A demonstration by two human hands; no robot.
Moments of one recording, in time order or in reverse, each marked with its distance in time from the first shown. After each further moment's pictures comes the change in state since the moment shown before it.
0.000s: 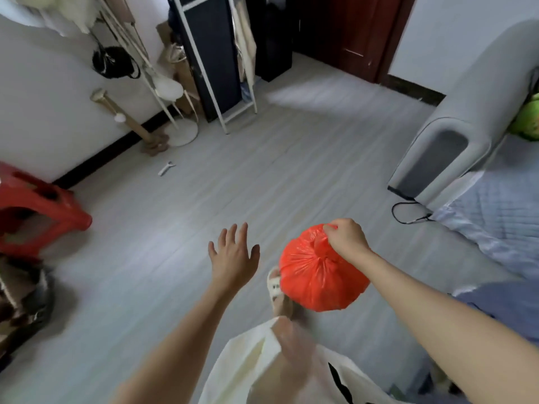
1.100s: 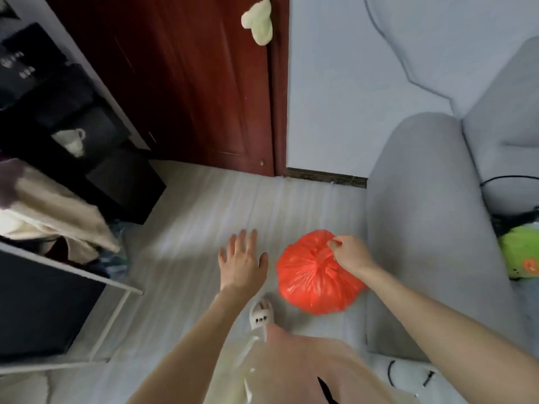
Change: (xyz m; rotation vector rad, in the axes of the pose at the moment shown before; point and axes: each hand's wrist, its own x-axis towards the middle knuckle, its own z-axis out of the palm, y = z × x) left_hand 0.913 0.532 -0.137 0.063 -0.170 0.517; right_hand 0.864 -0.066 -0.390 0.080 0.255 0.323
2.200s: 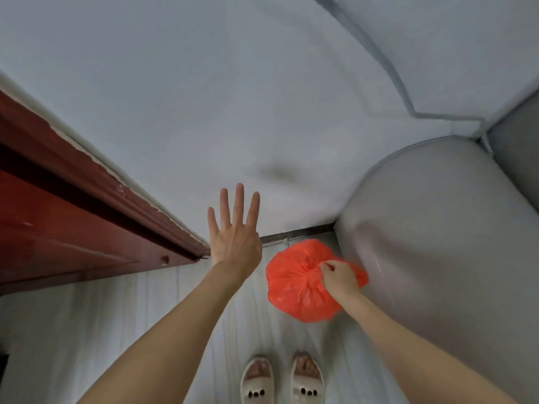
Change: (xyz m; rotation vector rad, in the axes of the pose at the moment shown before) left_hand 0.688 0.285 0.100 0.452 0.032 0.538; right_hand 0.603 0.140 -0.058 0.455 0.199 0.533
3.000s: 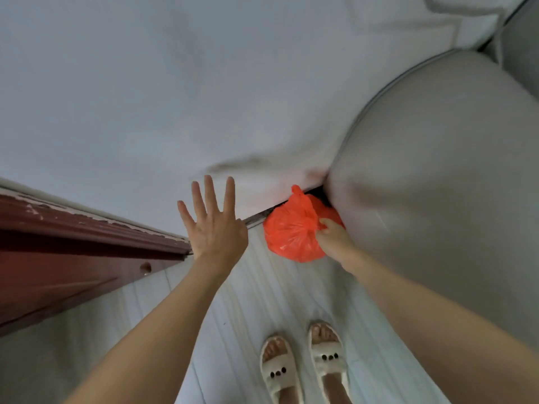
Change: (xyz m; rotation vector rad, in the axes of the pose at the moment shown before) left_hand 0.071 -0.017 0.089 -0.016 -0.052 0.004; right_hand 0.096 0.016 0.049 0.147 -0.045 0.154
